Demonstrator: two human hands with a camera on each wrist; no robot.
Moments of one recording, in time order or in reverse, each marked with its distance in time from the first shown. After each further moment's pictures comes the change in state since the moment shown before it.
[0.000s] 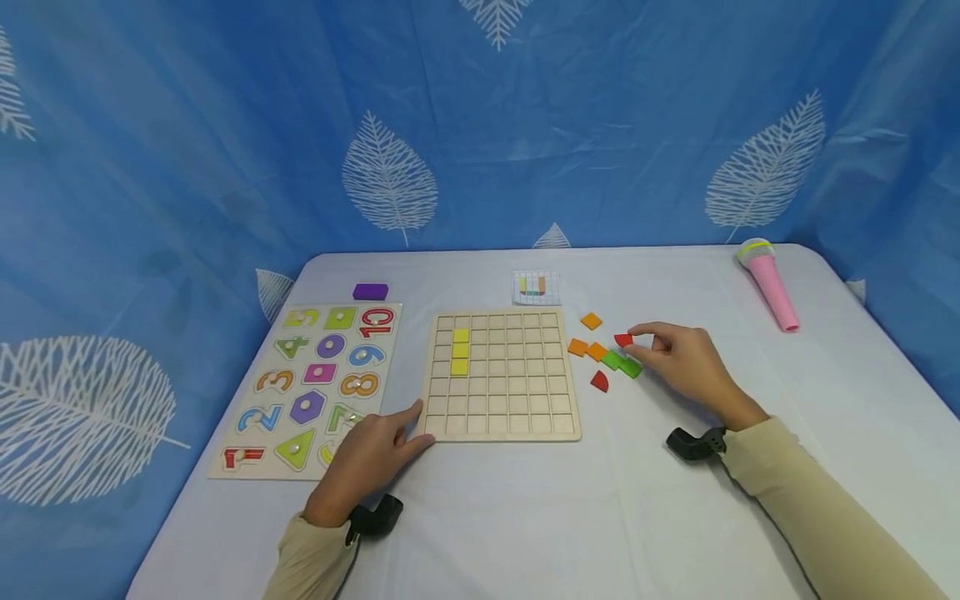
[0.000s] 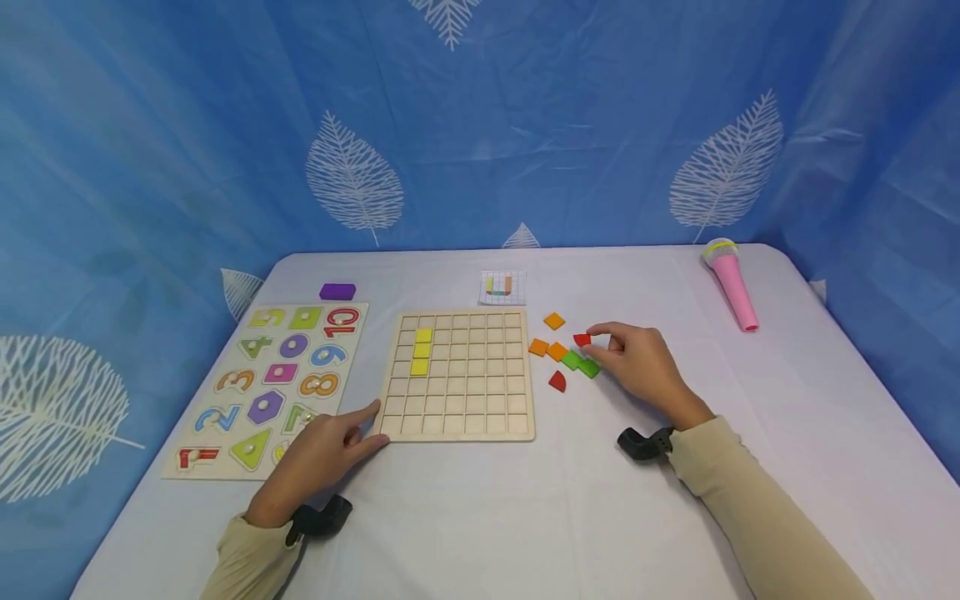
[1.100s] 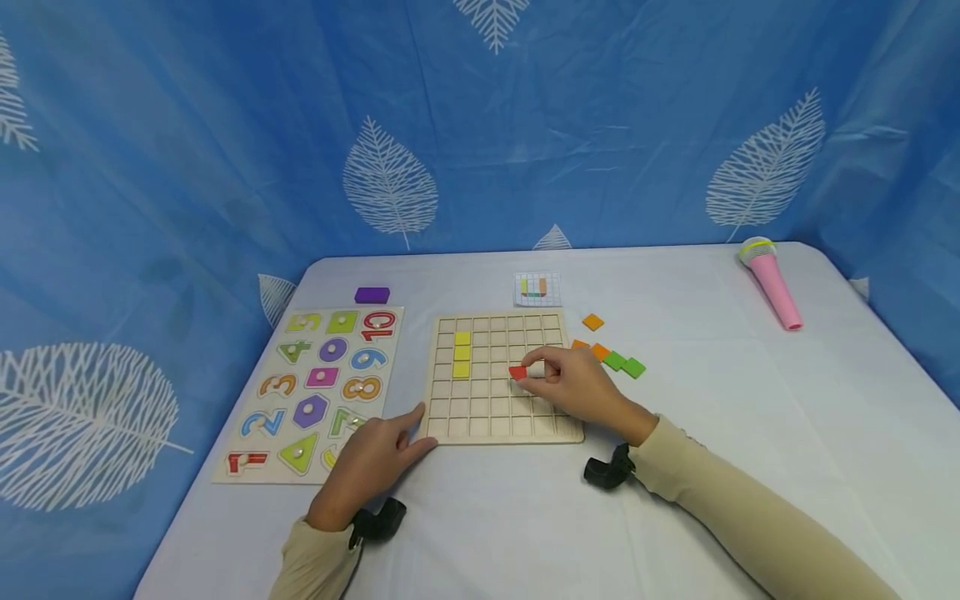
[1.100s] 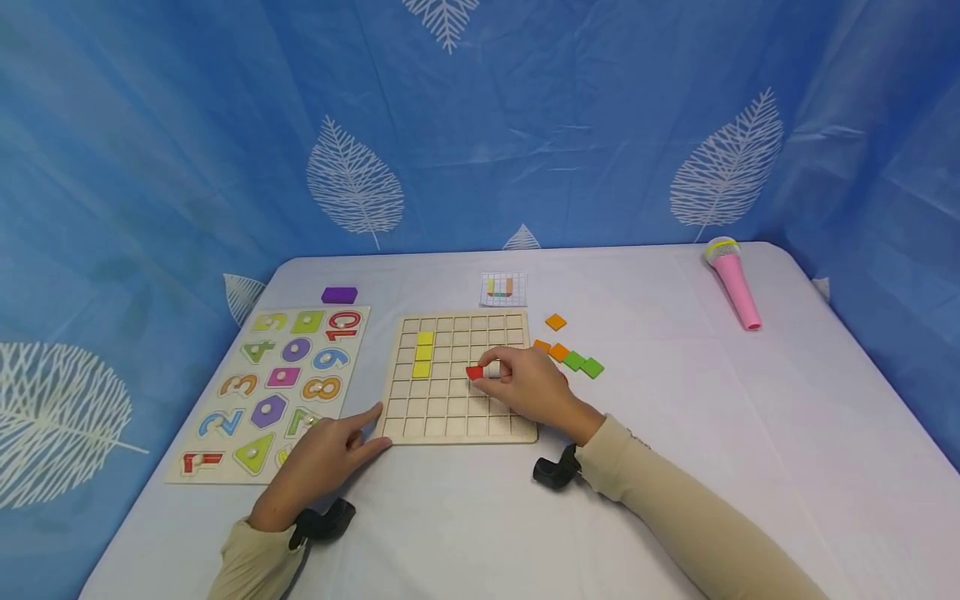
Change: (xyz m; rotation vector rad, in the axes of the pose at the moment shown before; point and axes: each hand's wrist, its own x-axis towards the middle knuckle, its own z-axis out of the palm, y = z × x) left_hand 0.001 0.000 0.001 0.008 0.004 0.003; right_hand 0.015 -0.103 0.081 0.265 -0.170 -0.146
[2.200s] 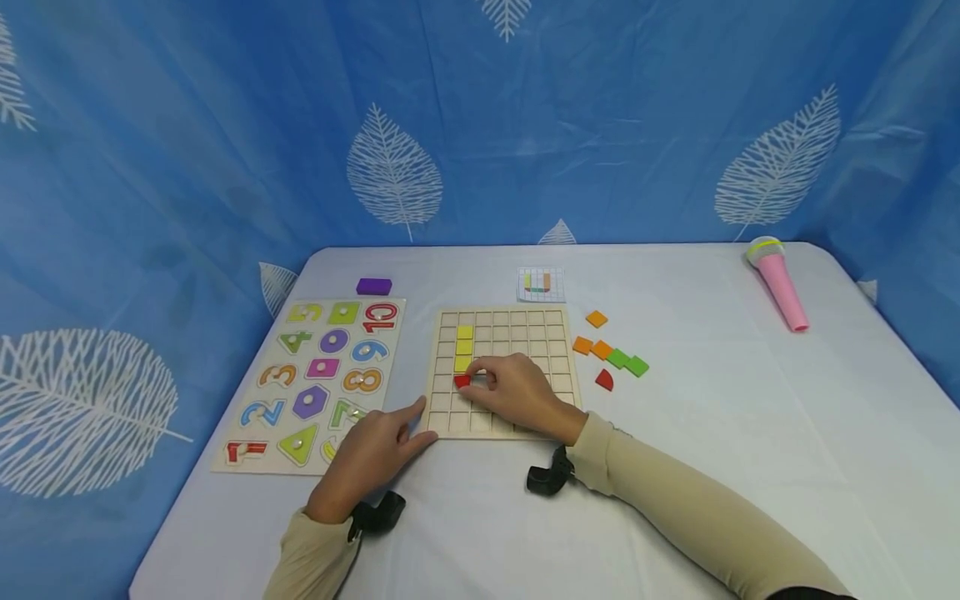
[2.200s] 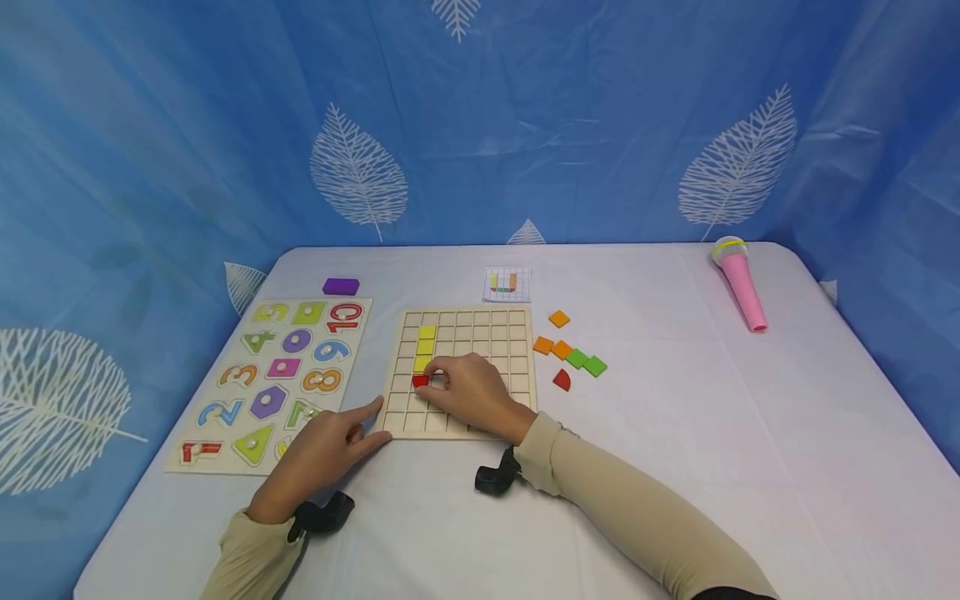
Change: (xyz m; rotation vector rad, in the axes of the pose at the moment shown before) left_hand 0.001 0.001 -0.001 0.008 -0.011 0.004; right_hand 0.033 -0.032 0.069 -0.106 -0.059 -0.072
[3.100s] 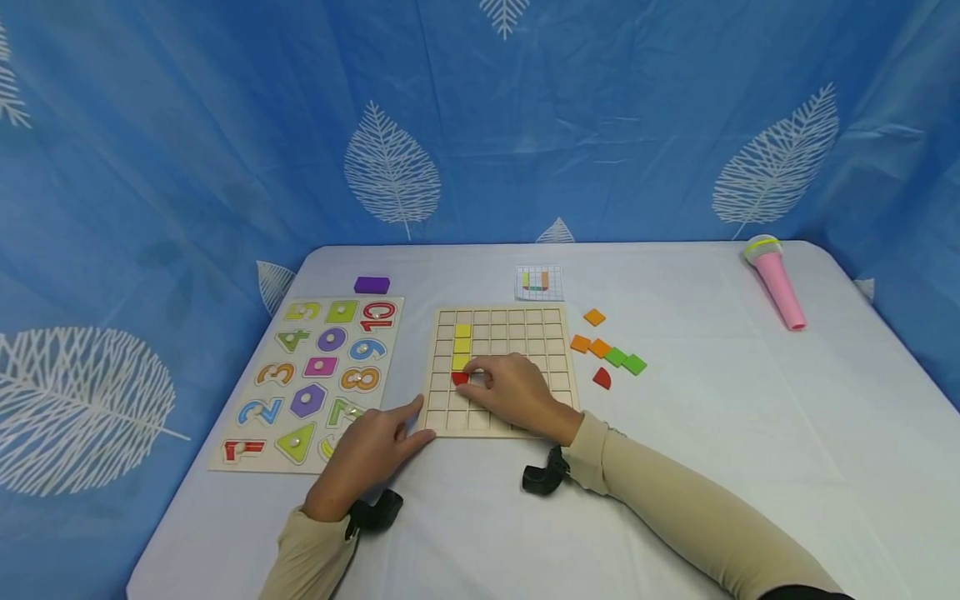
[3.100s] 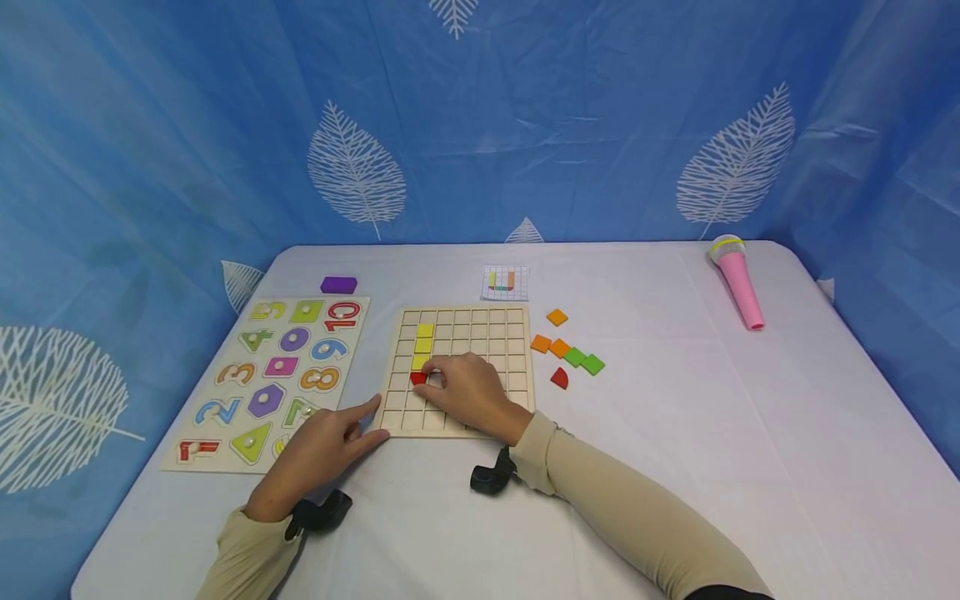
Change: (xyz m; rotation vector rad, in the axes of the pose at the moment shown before) left_hand 0.000 0.001 -0.002 -0.004 -0.007 -0.011; right_hand 0.000 0.000 0.004 -0.068 0.035 -0.015
